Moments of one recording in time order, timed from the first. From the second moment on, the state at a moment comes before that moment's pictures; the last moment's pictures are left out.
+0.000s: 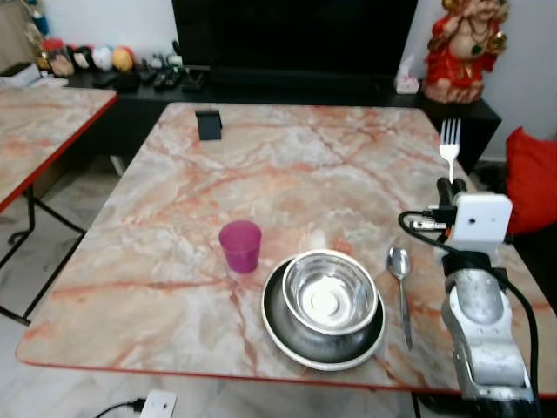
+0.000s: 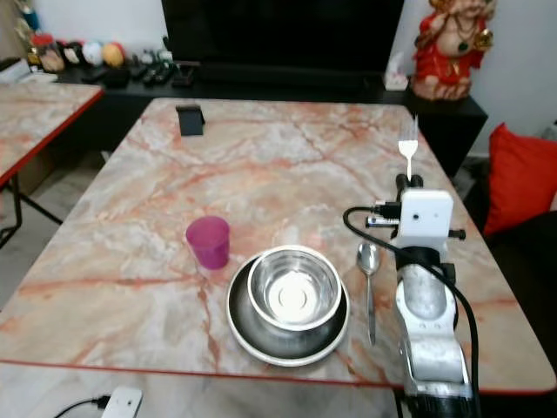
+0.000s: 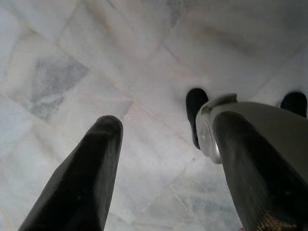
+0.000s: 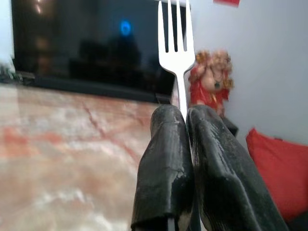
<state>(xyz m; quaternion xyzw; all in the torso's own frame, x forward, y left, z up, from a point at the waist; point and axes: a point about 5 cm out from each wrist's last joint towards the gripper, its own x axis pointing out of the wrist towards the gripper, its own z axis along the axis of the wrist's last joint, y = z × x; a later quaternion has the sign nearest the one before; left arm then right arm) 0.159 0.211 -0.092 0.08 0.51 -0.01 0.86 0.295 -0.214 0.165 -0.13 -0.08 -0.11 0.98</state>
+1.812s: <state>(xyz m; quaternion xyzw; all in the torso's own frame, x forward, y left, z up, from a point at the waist) 0.156 0.209 -0.094 0.09 0.52 -0.02 0.85 0.286 -0.238 0.090 -0.04 0.22 -0.15 0.96</state>
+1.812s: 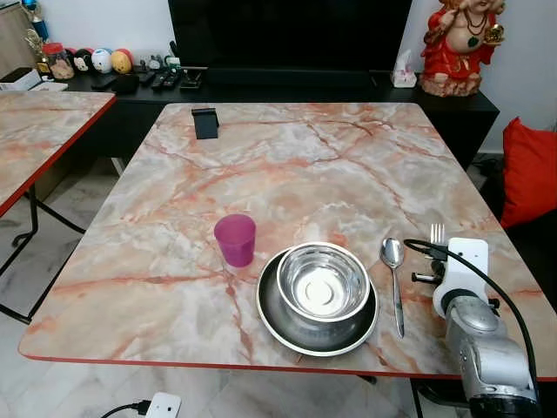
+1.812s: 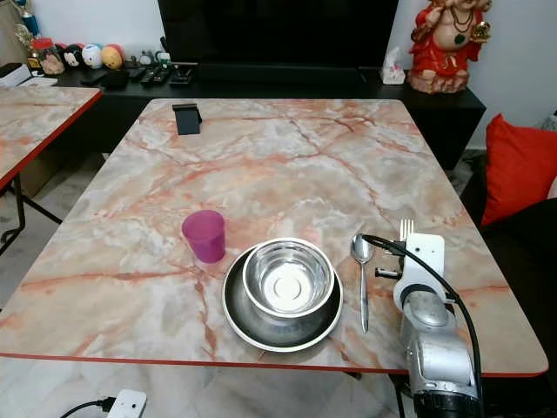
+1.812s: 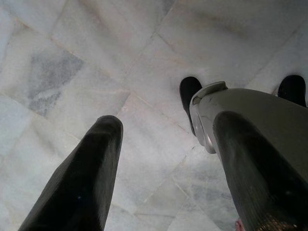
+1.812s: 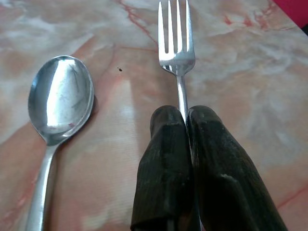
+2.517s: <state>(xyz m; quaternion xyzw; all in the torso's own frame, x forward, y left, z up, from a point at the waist) 0.156 0.209 -0.094 0.09 0.52 -0.02 0.85 0.300 -0.223 0.087 -0.03 0.22 -0.12 0.97</state>
